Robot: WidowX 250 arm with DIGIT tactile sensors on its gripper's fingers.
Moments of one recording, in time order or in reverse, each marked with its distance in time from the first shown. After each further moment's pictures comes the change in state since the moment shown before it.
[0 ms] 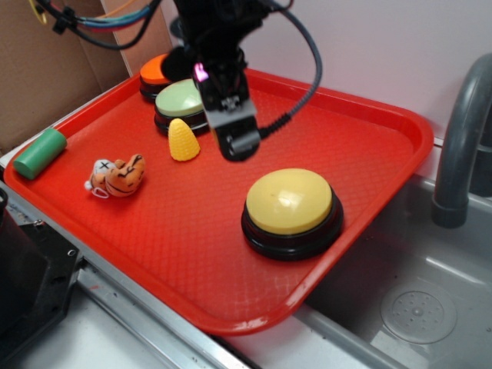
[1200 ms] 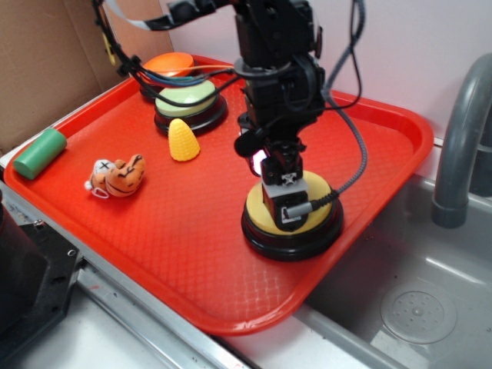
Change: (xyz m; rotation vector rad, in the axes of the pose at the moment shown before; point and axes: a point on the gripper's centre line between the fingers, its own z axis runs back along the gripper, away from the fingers) arm 0.022 -0.015 -0.070 -0.204 0.144 -0.001
